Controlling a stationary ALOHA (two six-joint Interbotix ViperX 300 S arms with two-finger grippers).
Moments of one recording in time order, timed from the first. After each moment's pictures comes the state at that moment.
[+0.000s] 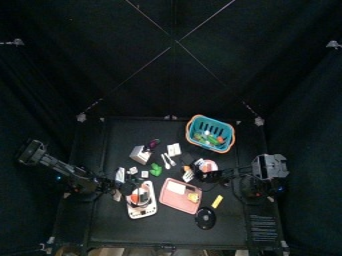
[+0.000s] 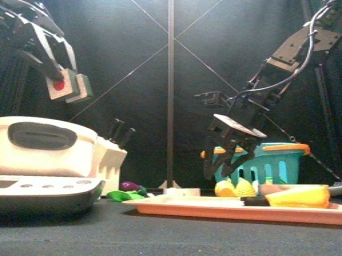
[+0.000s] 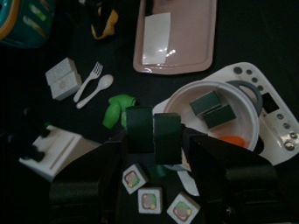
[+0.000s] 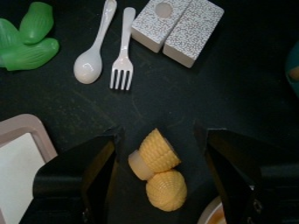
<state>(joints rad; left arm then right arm) -0.37 -0.68 0.93 0.67 0.76 -0.49 -0.03 0.05 0.73 -1.24 0.53 1.78</state>
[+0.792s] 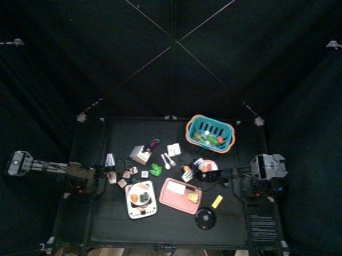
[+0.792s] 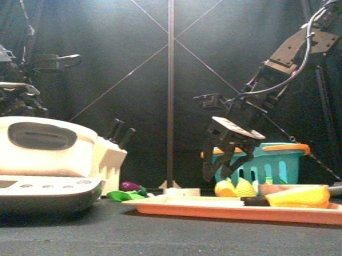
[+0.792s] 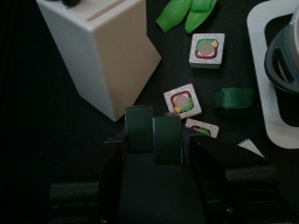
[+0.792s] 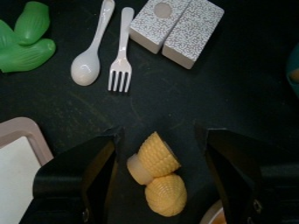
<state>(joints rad) 0.05 -0.76 1.22 0.68 0.56 -0.50 -0.04 0.08 0.72 -1.24 0.53 1.78</state>
